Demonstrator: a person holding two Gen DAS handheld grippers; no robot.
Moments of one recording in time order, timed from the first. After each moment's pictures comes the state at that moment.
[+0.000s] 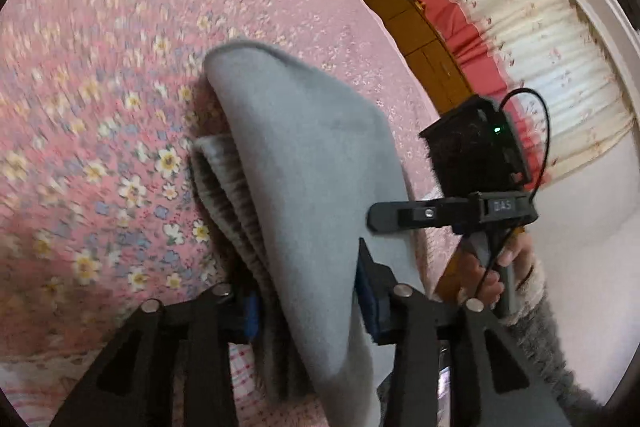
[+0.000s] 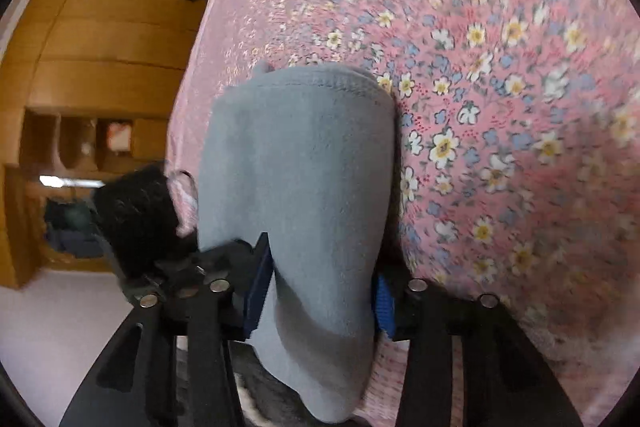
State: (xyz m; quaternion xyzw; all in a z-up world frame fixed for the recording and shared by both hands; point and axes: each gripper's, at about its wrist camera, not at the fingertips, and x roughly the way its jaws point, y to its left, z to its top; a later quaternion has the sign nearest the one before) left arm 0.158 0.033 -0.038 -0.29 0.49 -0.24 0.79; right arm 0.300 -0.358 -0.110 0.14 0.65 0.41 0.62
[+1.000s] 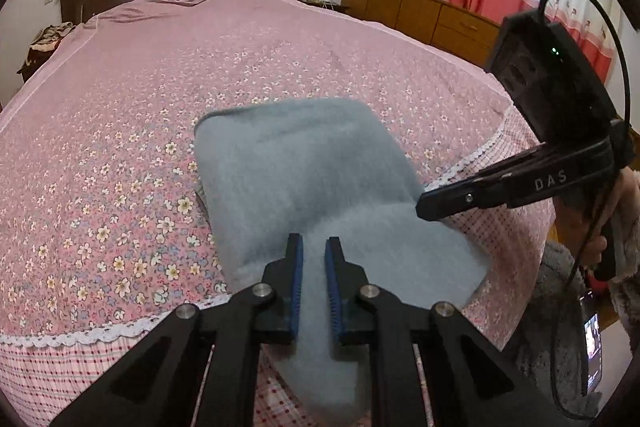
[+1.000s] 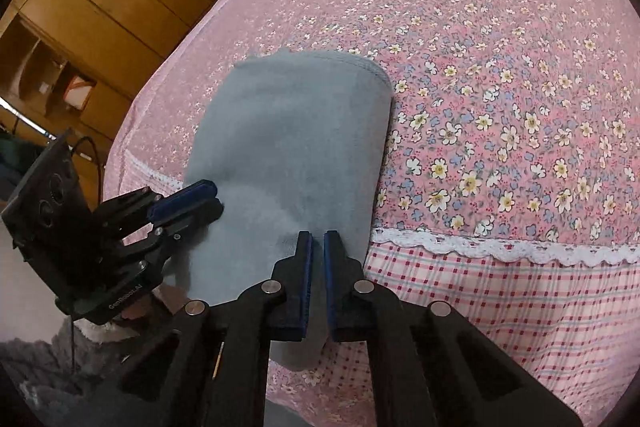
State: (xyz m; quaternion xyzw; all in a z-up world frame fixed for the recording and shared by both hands) left arm 0.100 -0.067 -0.019 -0.02 0.39 -0.13 0.91; right arm 0.239 -0.414 -0.073 0.02 0.54 0.38 0.75
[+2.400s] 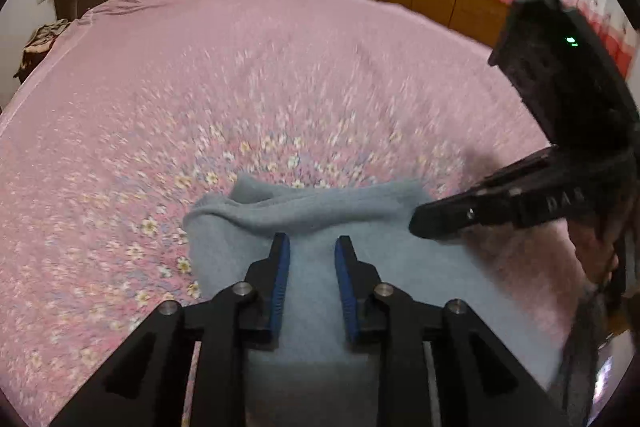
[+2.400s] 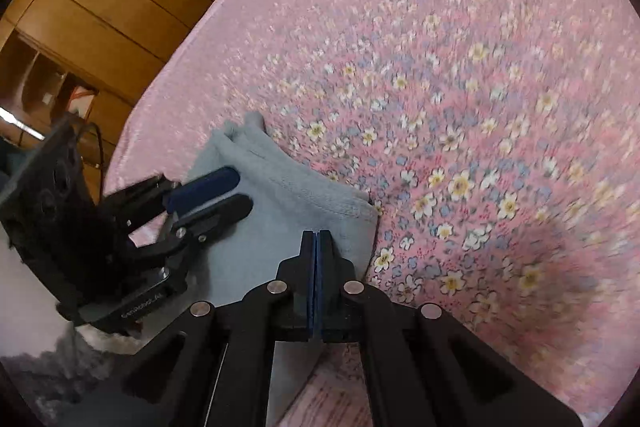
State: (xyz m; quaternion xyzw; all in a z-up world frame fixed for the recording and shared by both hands) left arm 0.214 -0.076 -0.029 0.01 0.43 -0.10 0.90; right arm 0.325 -0.410 -0.101 0.02 0.54 0.40 0.74
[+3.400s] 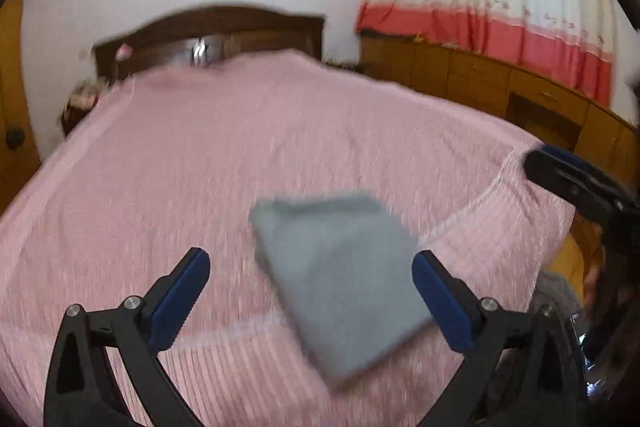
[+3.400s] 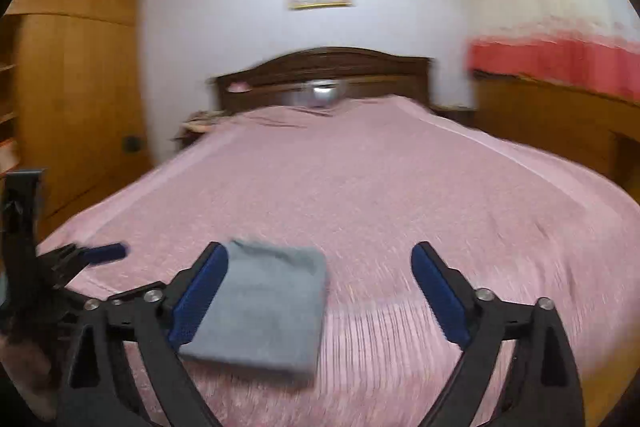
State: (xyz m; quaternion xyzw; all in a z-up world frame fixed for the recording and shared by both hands) left arm 0.033 -0.049 0.043 0.00 0.29 -0.06 0.95; right arm 0.032 -0.443 -0.009 0.03 0.19 0.12 0.97
